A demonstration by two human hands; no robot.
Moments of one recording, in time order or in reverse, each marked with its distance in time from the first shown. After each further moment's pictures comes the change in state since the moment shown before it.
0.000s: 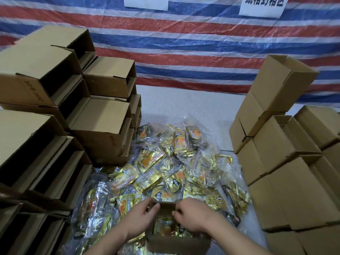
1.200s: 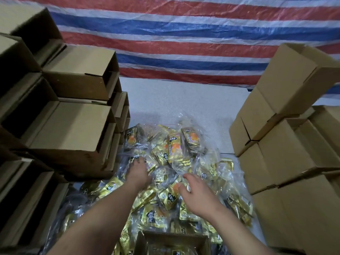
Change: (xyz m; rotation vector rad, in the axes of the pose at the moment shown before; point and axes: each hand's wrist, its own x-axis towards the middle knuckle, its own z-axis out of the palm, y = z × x) left_hand 0.236 0.016 -0.046 0.471 0.239 -0.278; right_hand 0.073 0.055 -0.054 0.376 0.403 0.137
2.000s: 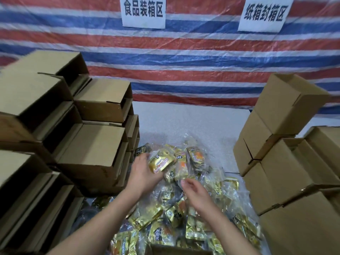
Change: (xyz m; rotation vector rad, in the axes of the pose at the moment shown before) left_hand -0.101 0.035 -0.115 -0.372 0.339 0.256; right_hand -0.002 -0.041 -0.021 0.667 -0.004 0.157
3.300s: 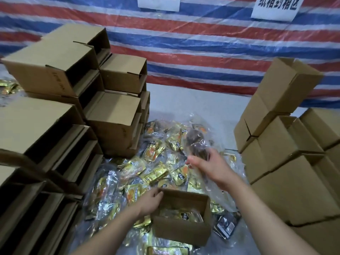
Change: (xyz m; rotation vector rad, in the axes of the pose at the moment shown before) left_hand -0.178 -0.081 0.033 -0.167 -0.600 -0.296; right_hand -0.110 -0.028 -0.018 -0.075 -0.157 -0.345
